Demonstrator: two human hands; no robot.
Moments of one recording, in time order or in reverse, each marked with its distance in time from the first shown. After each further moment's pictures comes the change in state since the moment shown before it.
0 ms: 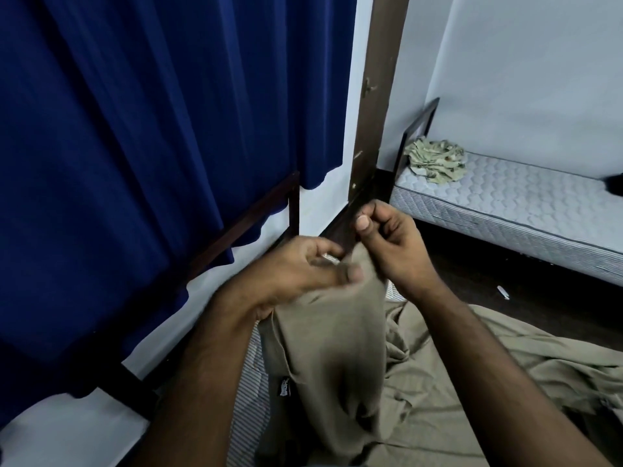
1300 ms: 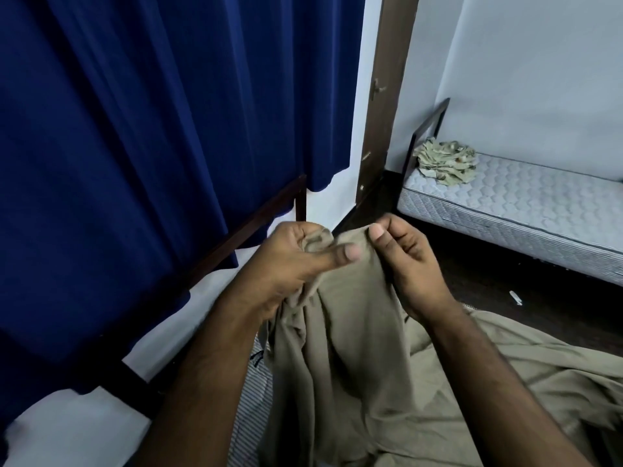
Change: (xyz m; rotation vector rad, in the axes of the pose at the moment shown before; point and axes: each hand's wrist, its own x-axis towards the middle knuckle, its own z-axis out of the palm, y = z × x) left_hand 0.005 0.011 -0.002 -0.115 0.209 0.137; right_hand -0.012 -0.002 -0.001 0.222 0.035 0.116
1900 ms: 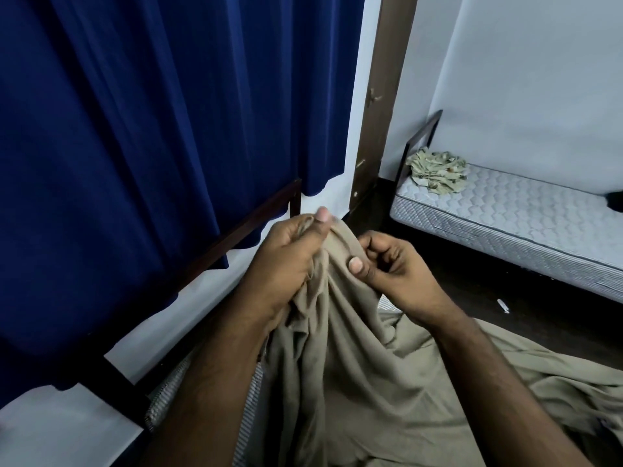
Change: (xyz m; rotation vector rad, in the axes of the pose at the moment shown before) left_hand -0.014 0.013 0.022 -0.200 0.183 0.117; right_hand -0.010 -0.005 -0.009 -0.119 -0.227 0.004
